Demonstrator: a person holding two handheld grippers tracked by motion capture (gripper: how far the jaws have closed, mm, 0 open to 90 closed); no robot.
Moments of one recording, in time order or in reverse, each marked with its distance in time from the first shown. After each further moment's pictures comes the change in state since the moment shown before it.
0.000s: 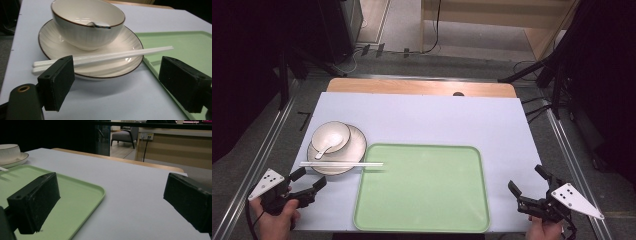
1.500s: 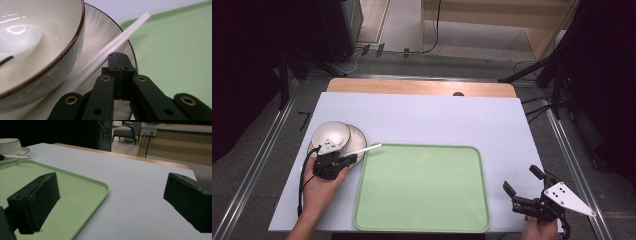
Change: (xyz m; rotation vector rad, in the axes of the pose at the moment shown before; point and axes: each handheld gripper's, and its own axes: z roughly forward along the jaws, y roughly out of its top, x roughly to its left) left arm -0.037 0.042 0.112 0.288 0.011 0.103; right arm 0.008 -0.002 0.008 0.036 0.012 -0.013
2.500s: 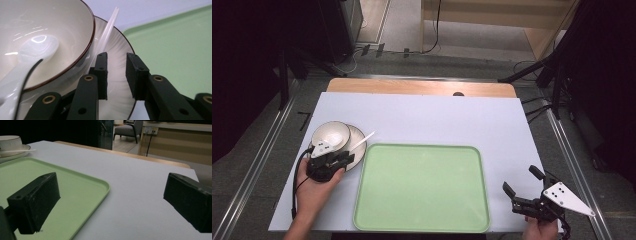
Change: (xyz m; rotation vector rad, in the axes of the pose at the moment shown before) left arm 0.007 -0.004 -0.028 -0.064 -0.019 0.029; right arm 0.000 0.000 0.000 0.014 0.008 -0.008
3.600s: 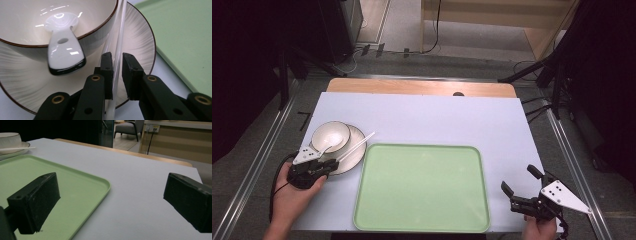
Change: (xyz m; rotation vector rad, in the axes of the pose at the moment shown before) left arm 0.024 -0.016 -0.019 0.089 0.001 0.082; right arm 0.000 -0.001 0.005 0.016 0.004 -0.005
